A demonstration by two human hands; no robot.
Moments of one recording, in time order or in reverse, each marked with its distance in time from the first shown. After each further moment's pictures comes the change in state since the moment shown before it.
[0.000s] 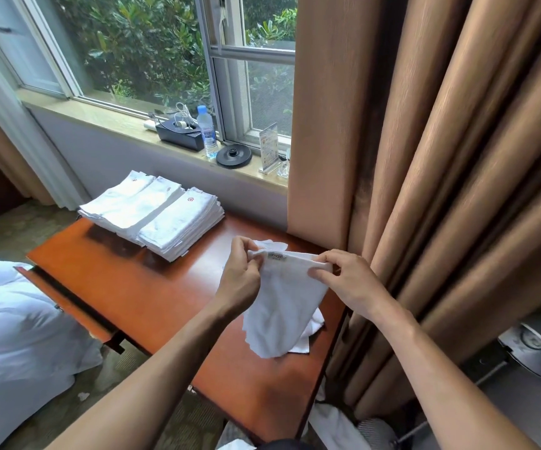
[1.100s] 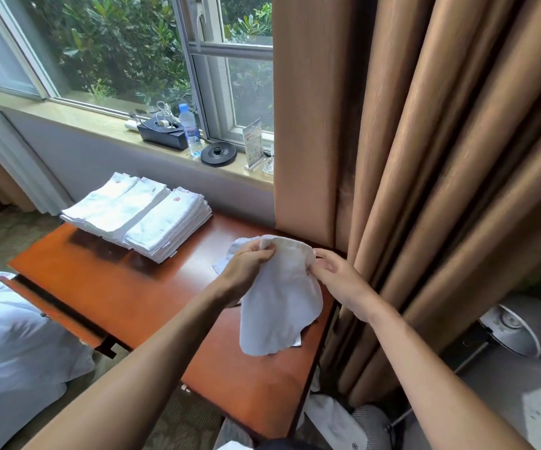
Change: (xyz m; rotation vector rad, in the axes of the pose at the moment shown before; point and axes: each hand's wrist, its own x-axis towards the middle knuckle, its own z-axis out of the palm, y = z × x) left_hand 0.007 0.028 0.015 -0.302 -0.373 -0.211; right_hand -0.011 0.030 0.009 0.418 -0.043 0.312
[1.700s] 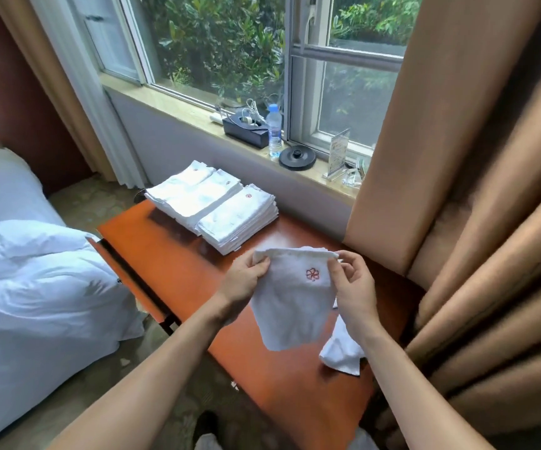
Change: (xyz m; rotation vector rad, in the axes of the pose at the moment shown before) left_hand -0.044 -0.017 -0.123 -0.023 0.314 -0.030; right_hand 0.036 -0.022 0.129 0.358 0.153 -0.208
